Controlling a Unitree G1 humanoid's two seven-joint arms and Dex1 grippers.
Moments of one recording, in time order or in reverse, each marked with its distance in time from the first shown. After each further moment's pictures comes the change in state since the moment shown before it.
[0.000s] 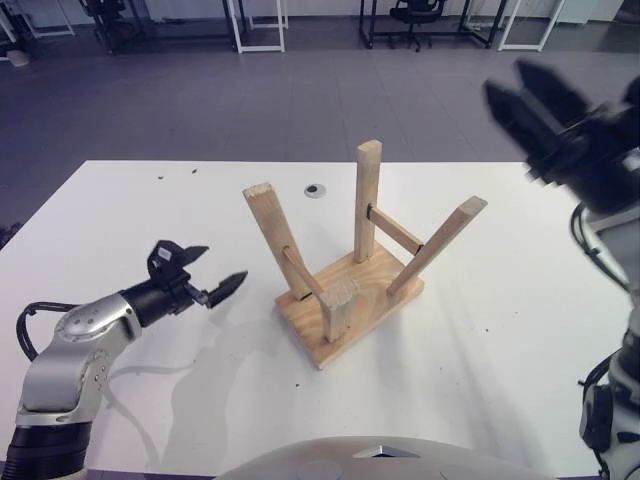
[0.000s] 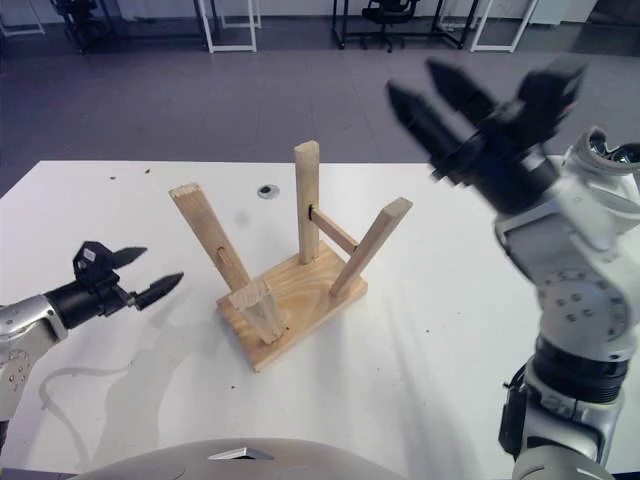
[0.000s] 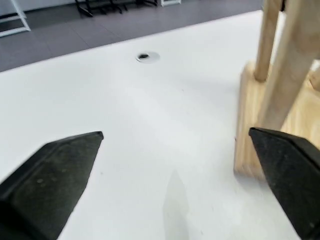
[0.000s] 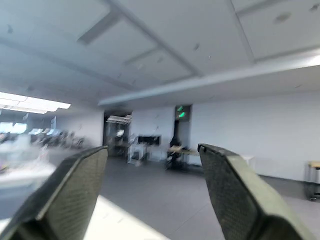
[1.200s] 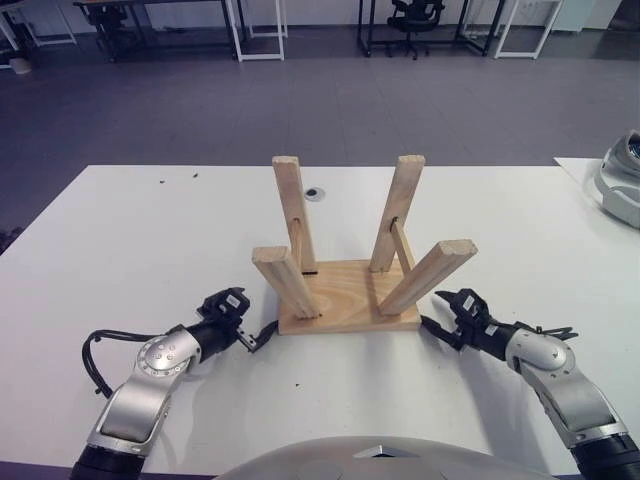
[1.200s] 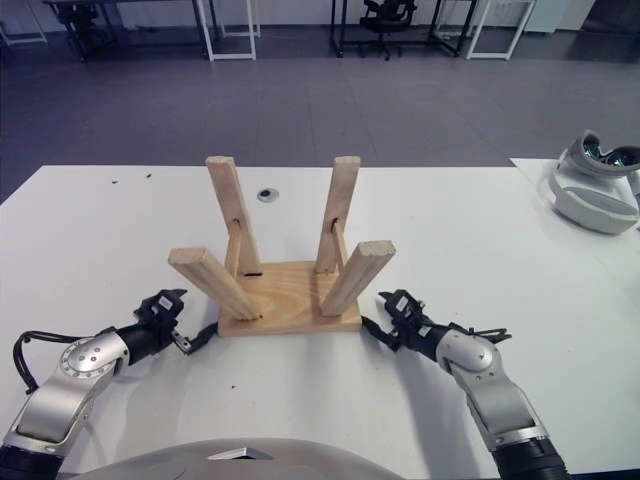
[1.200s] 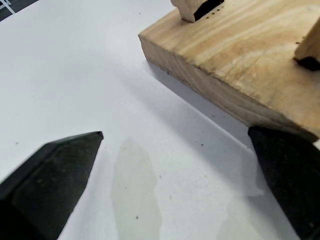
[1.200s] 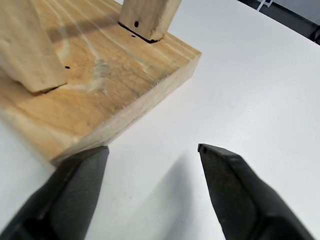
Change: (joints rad) left arm 0.067 -0.141 -0.294 -0.044 0.364 -0.029 0.176; right arm 0.652 0.064 0.538 0.216 -0.933 -0.310 0.223
